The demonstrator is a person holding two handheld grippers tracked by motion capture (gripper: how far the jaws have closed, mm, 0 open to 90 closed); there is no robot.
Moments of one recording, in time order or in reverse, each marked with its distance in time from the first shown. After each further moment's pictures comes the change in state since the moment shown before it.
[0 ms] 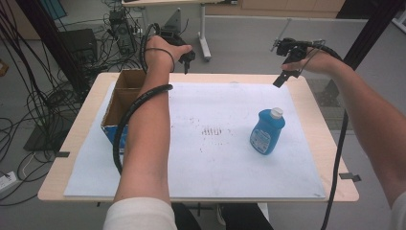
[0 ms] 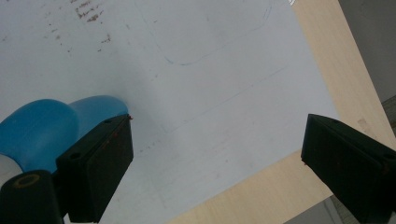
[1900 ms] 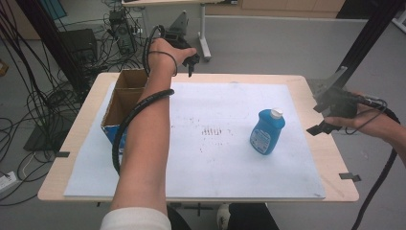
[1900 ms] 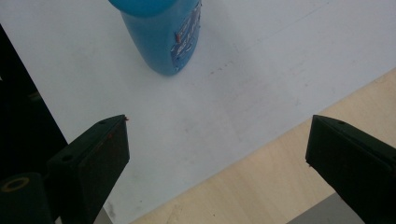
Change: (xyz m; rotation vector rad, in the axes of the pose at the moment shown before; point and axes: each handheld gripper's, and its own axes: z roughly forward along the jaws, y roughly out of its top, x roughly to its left) left arm -0.011 -0.008 0.000 -0.004 -0.008 0.044; right arm 0.095 -0.150 -0.002 -0.121 0.030 0.049
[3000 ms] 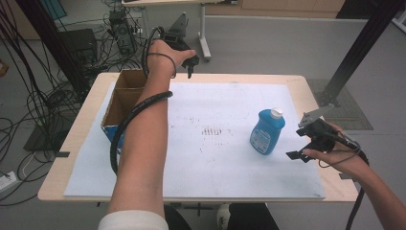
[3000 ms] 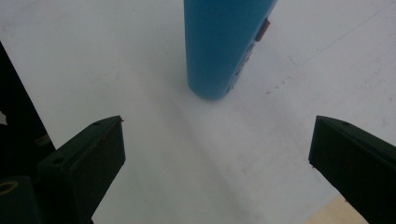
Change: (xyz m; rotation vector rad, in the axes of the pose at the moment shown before) left arm 0.000 -0.004 0.001 0.000 0.001 0.011; right arm 0.056 -0.025 0.073 -0.187 -0.010 0.079
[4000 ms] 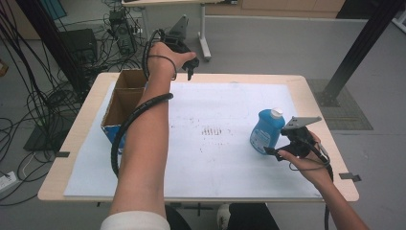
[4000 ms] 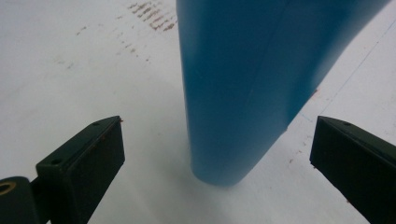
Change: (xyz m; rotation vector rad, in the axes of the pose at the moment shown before) left arm -0.001 -0.001 0.006 0.007 0.011 -0.002; right arm 0.017 0.001 0.052 -0.282 -0.091 0.155
